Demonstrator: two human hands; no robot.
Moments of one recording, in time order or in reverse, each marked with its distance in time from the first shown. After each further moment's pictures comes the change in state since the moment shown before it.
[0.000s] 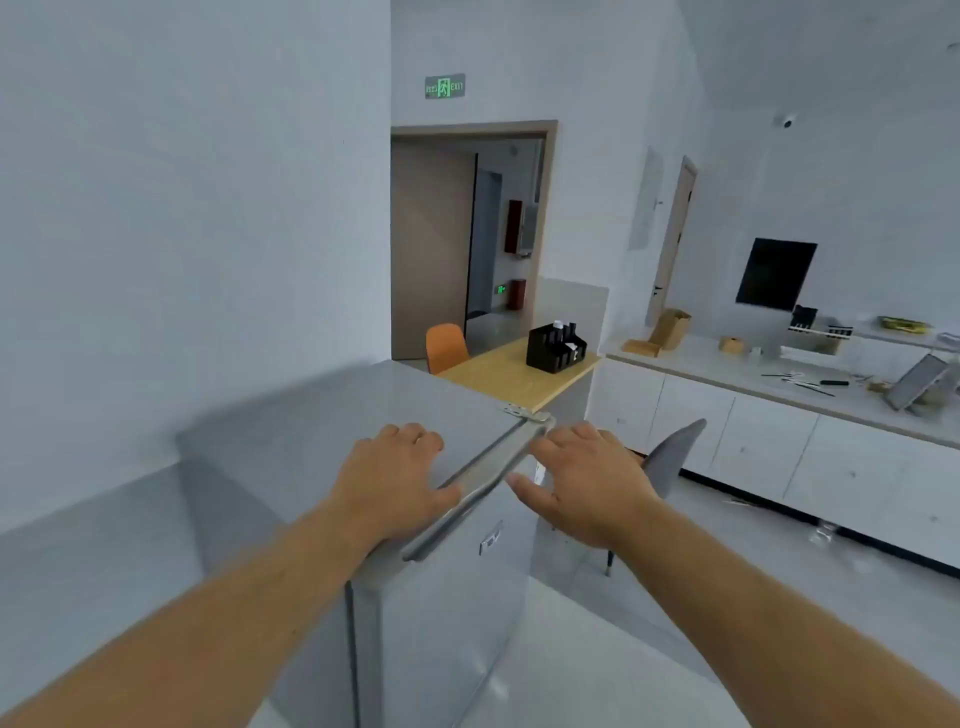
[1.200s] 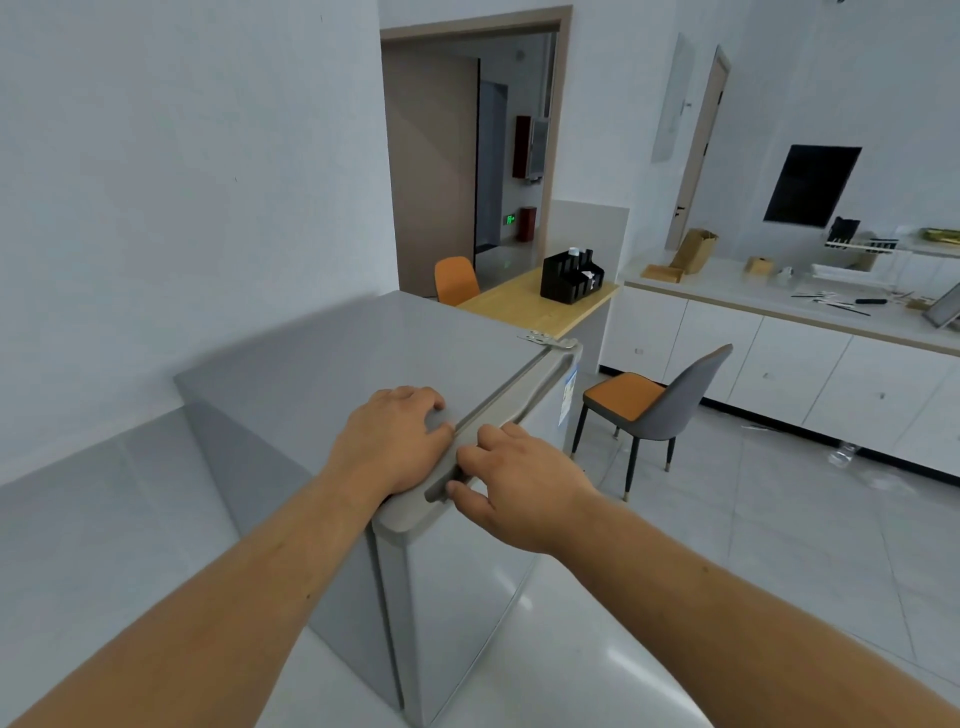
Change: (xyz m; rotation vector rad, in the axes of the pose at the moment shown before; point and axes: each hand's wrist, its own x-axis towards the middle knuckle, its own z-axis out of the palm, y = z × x) left_hand -0.005 -0.028 0.050 -0.253 -0.065 -0.126; right_hand 0.003 -0.083 0.078 0.230 -0.054 -0.211
